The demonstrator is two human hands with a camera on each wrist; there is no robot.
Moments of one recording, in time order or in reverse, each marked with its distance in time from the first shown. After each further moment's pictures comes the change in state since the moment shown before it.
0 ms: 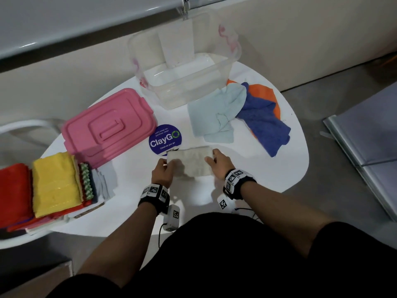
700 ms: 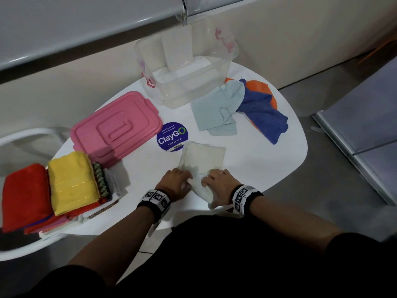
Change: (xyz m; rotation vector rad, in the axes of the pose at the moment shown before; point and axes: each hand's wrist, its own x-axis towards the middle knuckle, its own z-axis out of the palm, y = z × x) left_hand -0.027 -0.037 -0.035 0.771 -0.355 0.899; right_hand -0.080 0.013 0.063 -0.890 -0.170 -0.443
